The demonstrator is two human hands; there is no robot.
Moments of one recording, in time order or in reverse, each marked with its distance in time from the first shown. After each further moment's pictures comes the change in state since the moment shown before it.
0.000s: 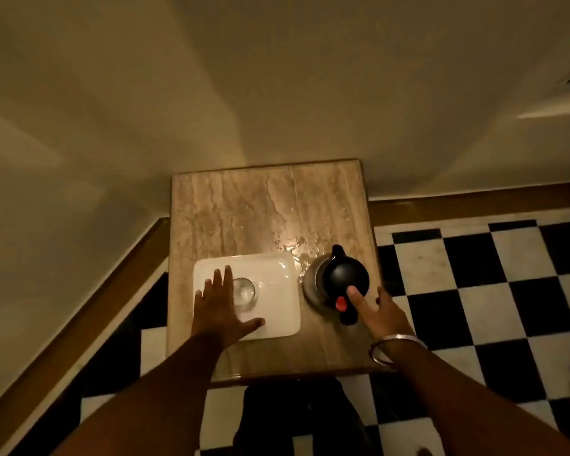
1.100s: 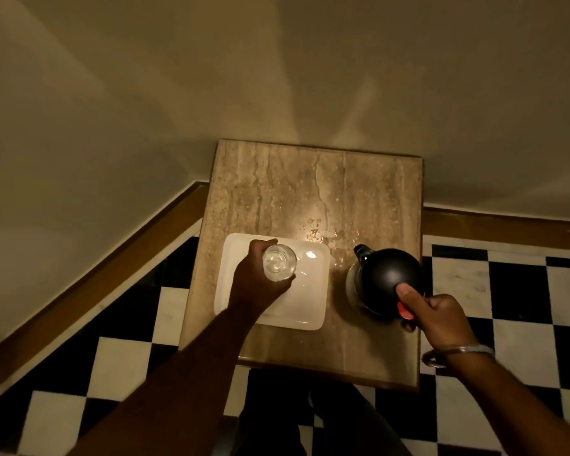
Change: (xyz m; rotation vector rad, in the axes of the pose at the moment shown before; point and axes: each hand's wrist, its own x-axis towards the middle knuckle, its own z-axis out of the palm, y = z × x) left_hand 0.024 0.017 0.005 -0.707 0.382 -0.010; right_hand 0.024 -0.020 -0.012 0.169 -0.084 -0.294
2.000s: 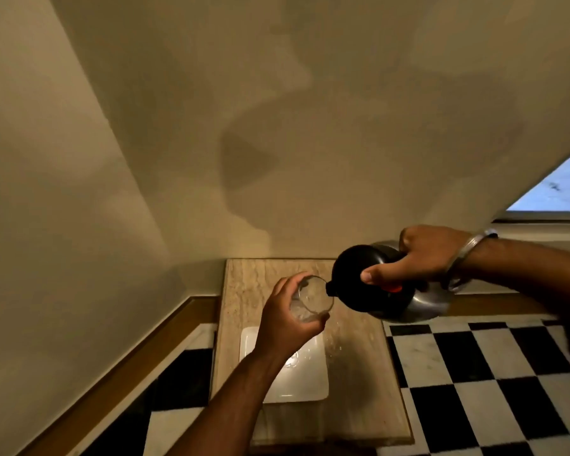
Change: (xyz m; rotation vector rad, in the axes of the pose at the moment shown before) left_hand -0.058 0.181 -0.181 -0.281 -0.048 0.464; right_hand -0.225 -0.349 -0.048 -0.938 -0.148 -0.275
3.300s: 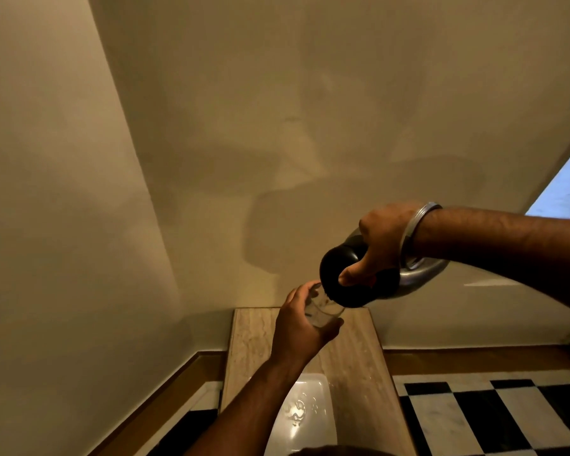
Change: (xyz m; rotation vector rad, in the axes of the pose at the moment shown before) left_hand 0.001 0.076 -0.004 -0.031 0.071 0.062; right_hand -0.061 -0.055 -0.045 -0.538 0.315 -0.127
